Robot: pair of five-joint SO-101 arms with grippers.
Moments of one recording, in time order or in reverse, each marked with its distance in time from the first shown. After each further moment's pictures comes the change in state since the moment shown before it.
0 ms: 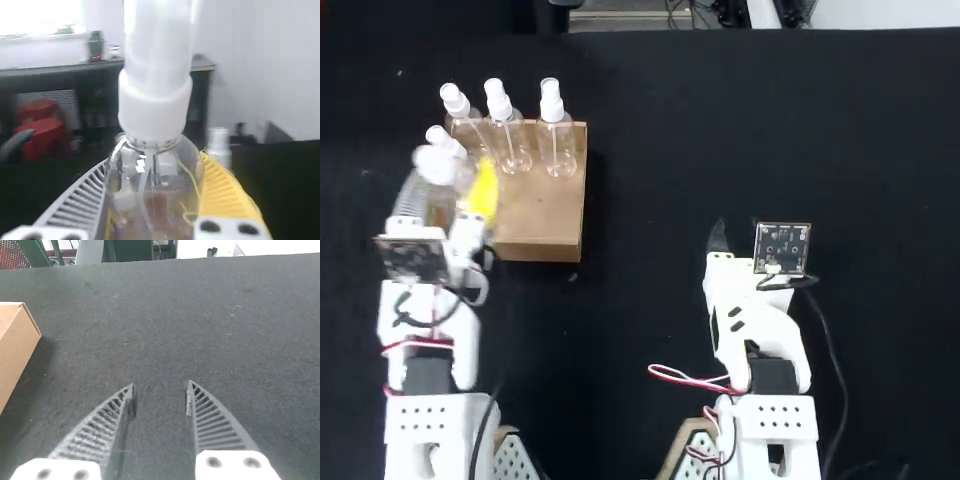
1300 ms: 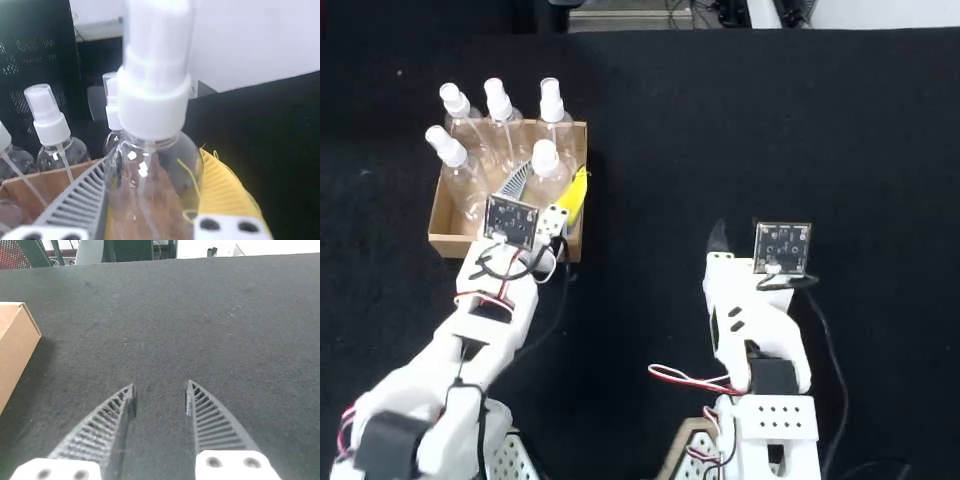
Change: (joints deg) left arm 15.6 60.5 -5.5 -49.0 0.0; right arm 0.0 0.0 0.0 0.0 0.0
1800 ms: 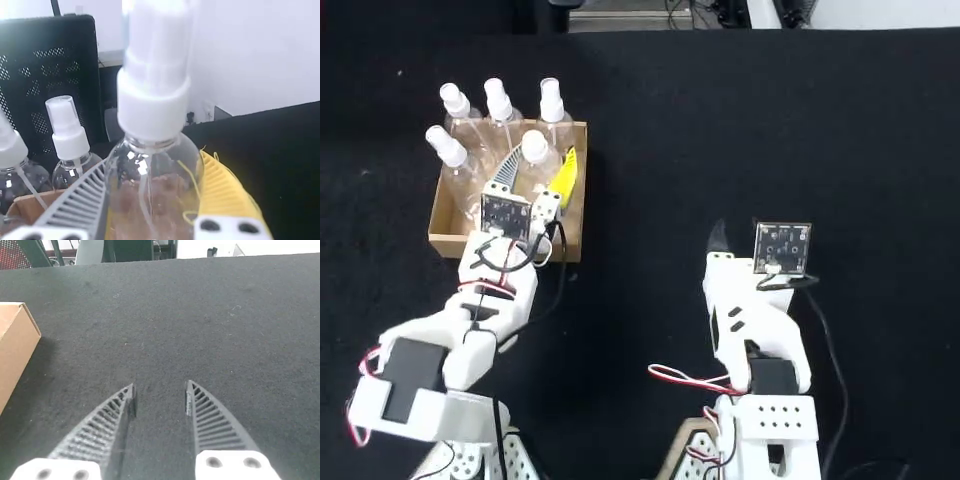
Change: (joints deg) left arm -3.3 21.4 -7.5 -19.4 0.0; right arm 0.0 0.0 0.0 0.0 0.0
